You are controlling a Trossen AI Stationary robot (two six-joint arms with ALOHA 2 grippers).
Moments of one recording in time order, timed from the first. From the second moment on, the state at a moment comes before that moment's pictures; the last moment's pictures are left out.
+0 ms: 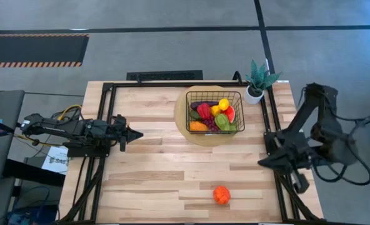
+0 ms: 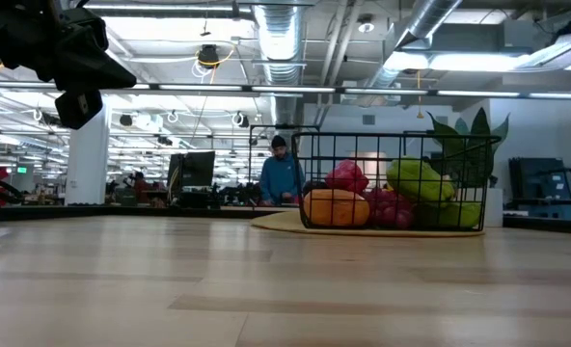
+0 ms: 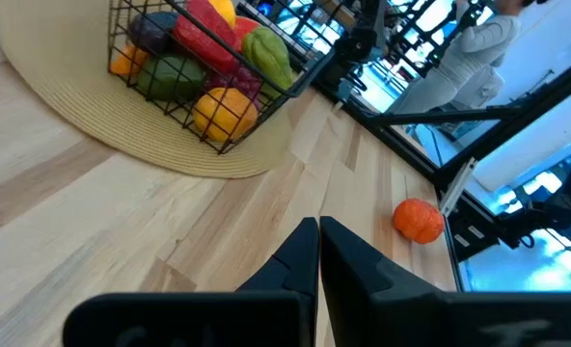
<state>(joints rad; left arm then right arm) -0.14 0.34 0.27 -0.22 -0.21 -0.71 1.15 0.99 1.20 -0.22 1.05 0.40</state>
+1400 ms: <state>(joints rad) -0.14 0.34 0.27 -0.27 -0.17 -0.68 0.48 1.37 1.52 -0.72 0.09 1.08</state>
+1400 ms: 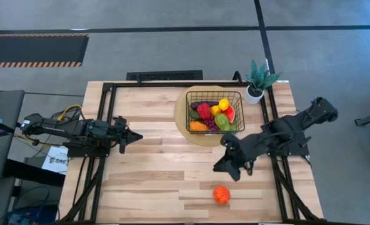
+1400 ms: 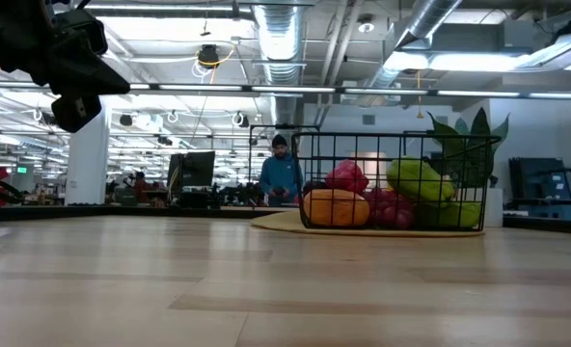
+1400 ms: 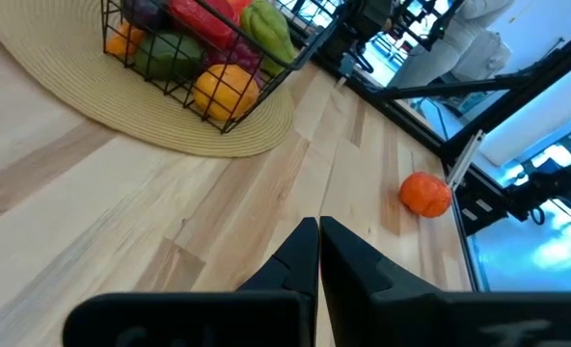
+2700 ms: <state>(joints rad) -0.14 0.34 0.27 -0.41 -0.22 -0.65 0.51 1.96 1.87 -1.40 -0.26 1.17</state>
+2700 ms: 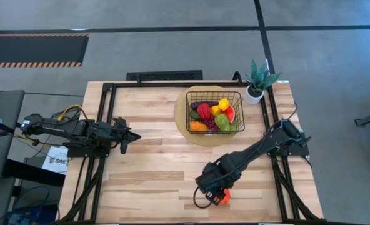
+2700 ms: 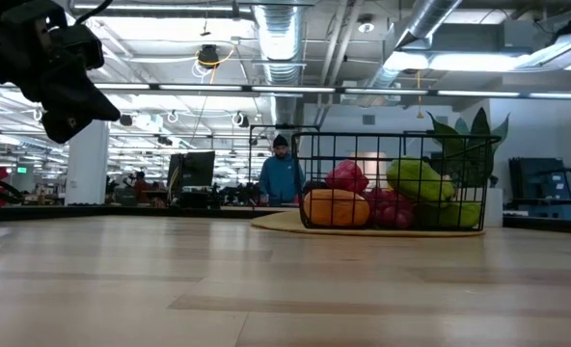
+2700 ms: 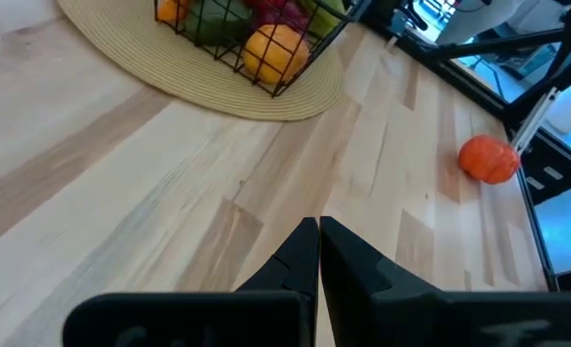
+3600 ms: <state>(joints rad) -0.14 0.34 0.27 -0.46 -0.22 -0.66 0.52 2.00 1.87 -1.24 -0.28 1.11</state>
